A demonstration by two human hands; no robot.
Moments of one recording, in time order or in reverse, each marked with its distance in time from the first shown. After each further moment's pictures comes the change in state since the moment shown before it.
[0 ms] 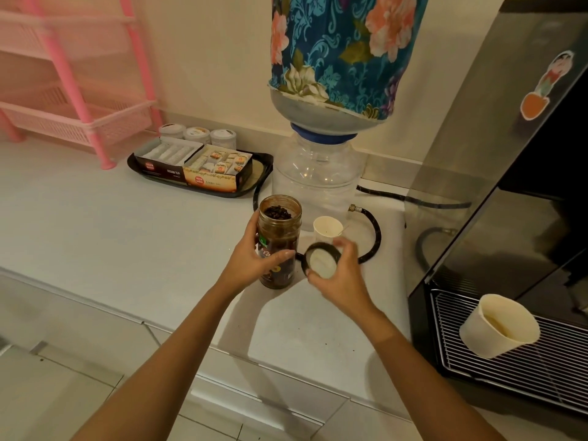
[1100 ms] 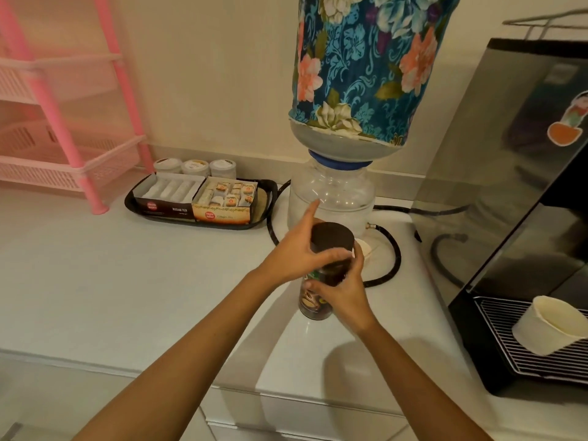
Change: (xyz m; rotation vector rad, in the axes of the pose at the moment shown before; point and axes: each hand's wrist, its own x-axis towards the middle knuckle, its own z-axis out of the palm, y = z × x) left_hand 0.057 0.051 -0.059 0.117 -0.386 0.229; right_hand 0.019 -0.077 0.084 0.416 0.121 0.189
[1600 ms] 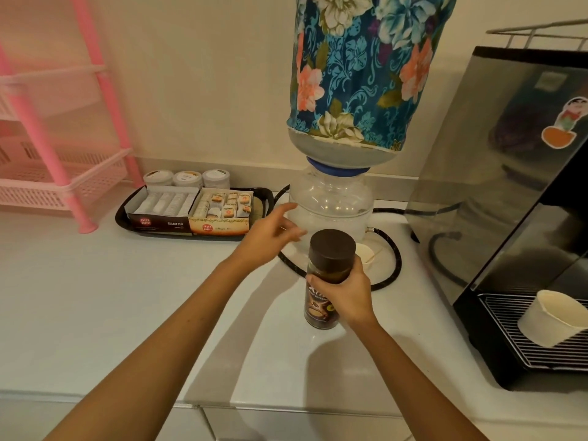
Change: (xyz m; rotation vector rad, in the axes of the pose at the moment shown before) left_hand 0.013 -0.026 -0.072 0.031 0.015 0.000; right_hand 0.010 -0.011 0.028 -0.200 0.271 0.028
